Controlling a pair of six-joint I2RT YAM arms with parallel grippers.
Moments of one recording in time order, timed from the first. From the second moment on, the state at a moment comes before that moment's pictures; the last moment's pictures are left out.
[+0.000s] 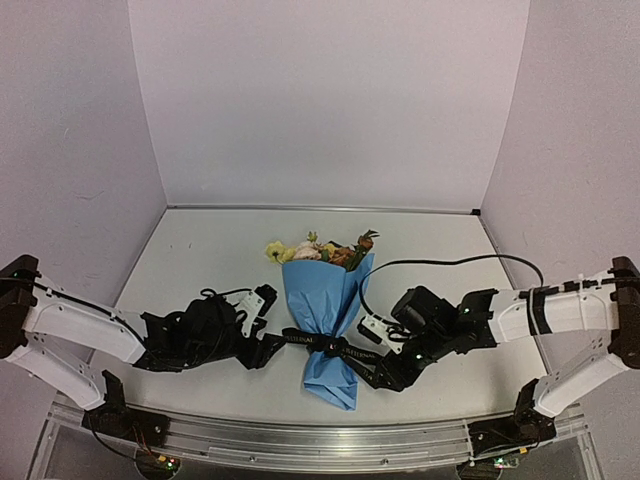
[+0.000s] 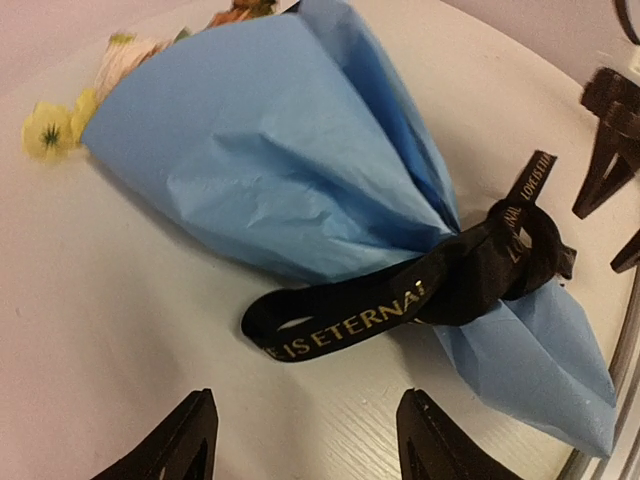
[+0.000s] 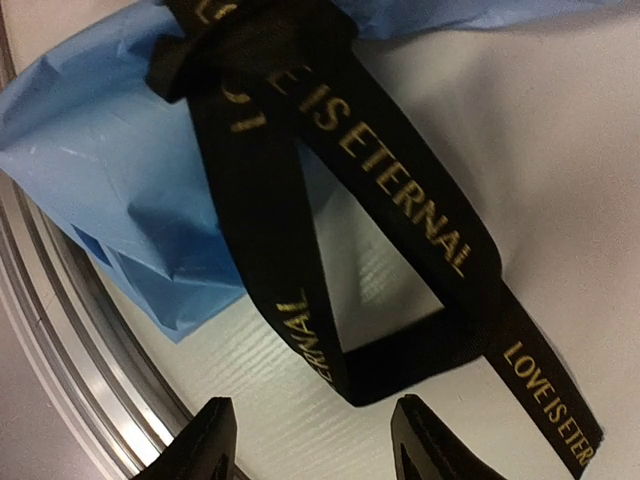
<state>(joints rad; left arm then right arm) -1.12 1.35 0.48 0.31 -0.23 -0.22 1.02 1.41 0.74 -0.43 -0.16 0.20</state>
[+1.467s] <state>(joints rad) -1.03 1.69 0.76 0.17 0.02 0.52 1.02 1.52 0.69 -0.29 -0.21 0.13</state>
